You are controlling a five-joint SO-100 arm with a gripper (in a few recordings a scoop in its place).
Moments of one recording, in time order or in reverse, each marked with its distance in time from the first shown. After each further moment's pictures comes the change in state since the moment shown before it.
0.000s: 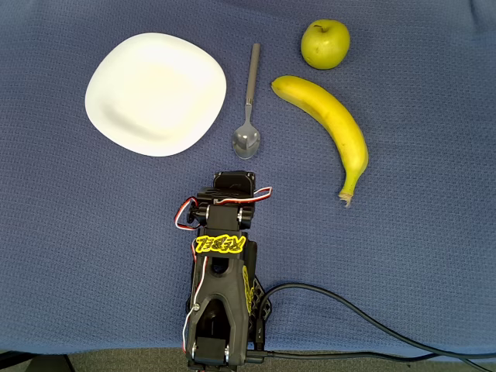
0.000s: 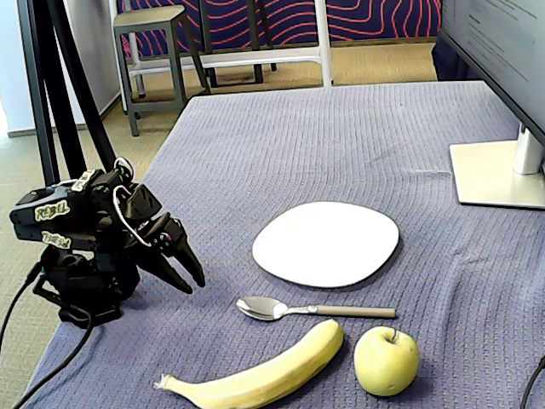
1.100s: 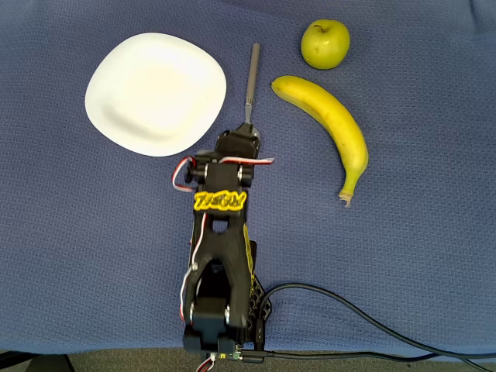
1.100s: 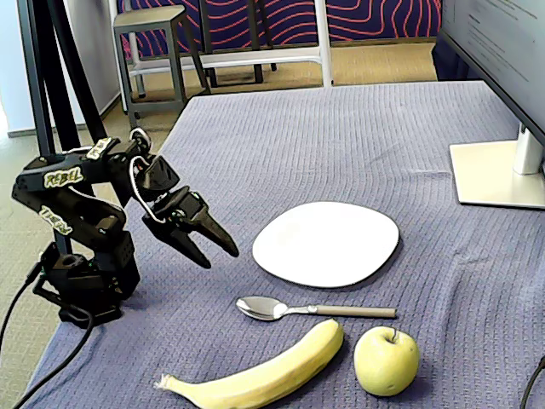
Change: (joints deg) arm 0.2 -31.7 -25.6 -4.0 17.6
